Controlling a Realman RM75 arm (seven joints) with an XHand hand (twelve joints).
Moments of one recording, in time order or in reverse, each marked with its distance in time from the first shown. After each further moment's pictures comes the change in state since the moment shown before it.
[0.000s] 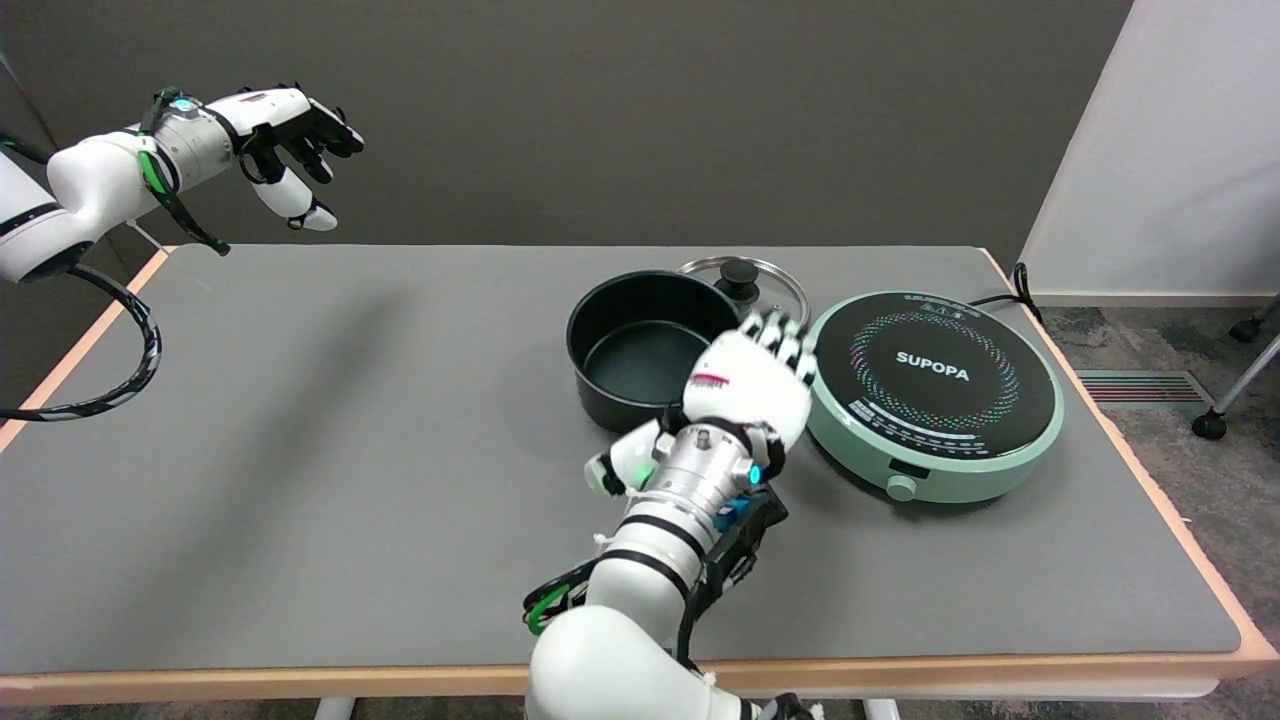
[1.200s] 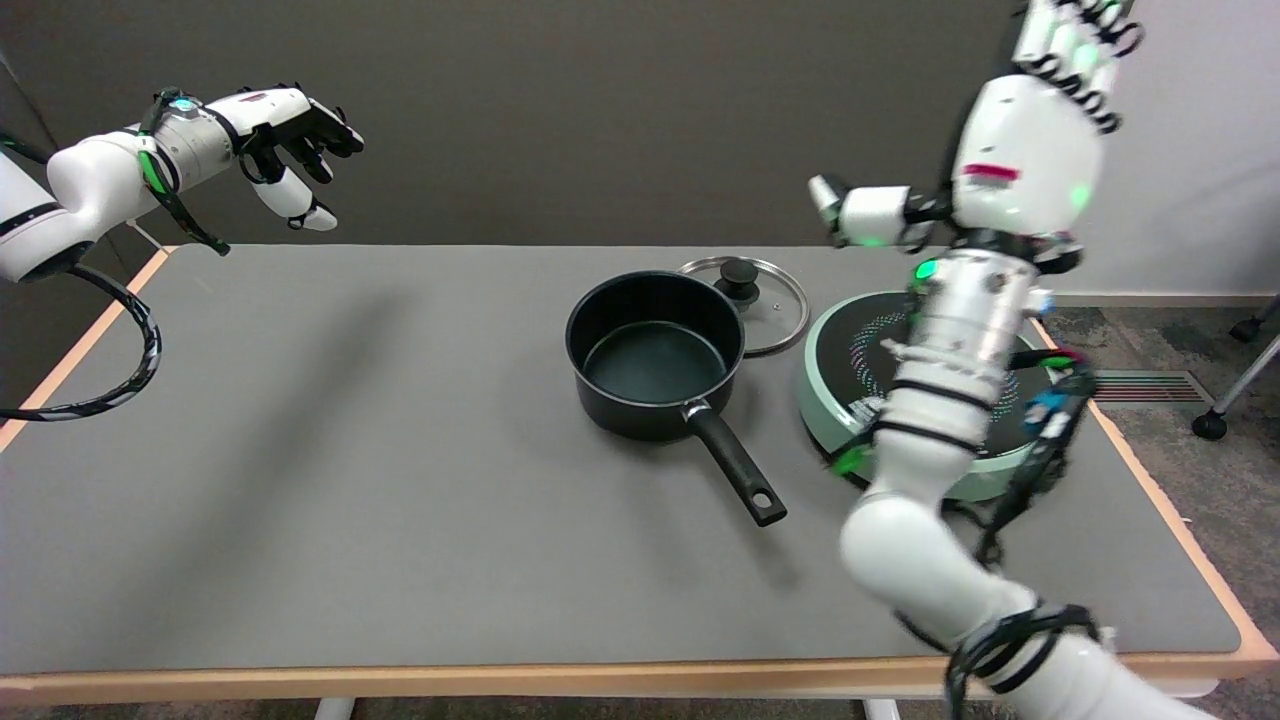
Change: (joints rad) arm -0.124 0.539 0.399 0.391 -0.442 -0.457 0.440
